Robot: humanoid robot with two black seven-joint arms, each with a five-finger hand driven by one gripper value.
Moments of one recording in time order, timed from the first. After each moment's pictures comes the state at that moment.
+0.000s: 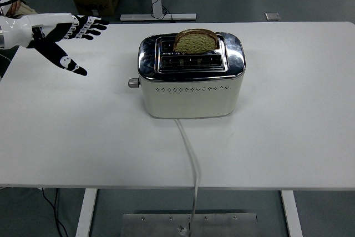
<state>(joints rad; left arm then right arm) -1.10 0.87 -0.45 -1.17 0.85 -0.61 -0.10 -0.03 0.00 0.42 0.10 -0.35 0.06 0.14</state>
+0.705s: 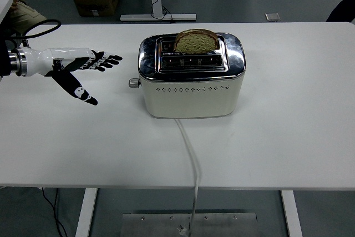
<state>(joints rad) -1.01 0.80 -0.44 -1.18 0.96 -0.61 -0.10 -0.03 0.00 0.42 0.10 -0.35 0.06 0.14</state>
